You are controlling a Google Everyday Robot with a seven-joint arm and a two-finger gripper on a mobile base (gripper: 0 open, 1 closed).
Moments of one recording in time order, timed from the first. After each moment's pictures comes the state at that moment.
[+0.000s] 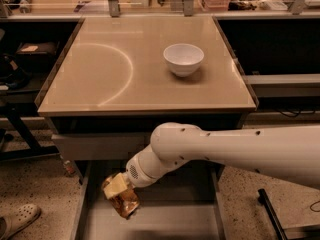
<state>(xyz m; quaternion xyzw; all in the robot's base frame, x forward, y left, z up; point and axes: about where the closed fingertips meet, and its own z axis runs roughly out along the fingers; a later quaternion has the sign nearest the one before) 0.418 0.105 0.625 -0.28 0.91 0.30 0.09</state>
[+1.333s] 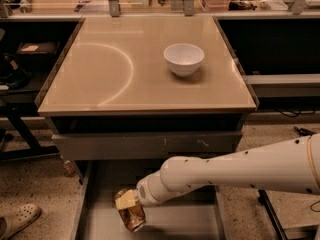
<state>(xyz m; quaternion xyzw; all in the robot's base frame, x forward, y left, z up) 0.415 0.088 0.530 -0.20 0.93 0.31 0.10</state>
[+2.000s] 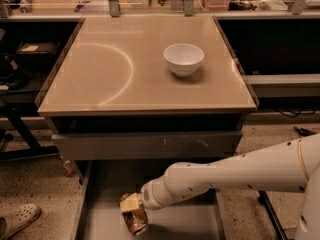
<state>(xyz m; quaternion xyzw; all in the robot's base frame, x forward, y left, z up) 0.414 0.078 0.495 -0.16 0.93 0.31 0.08</state>
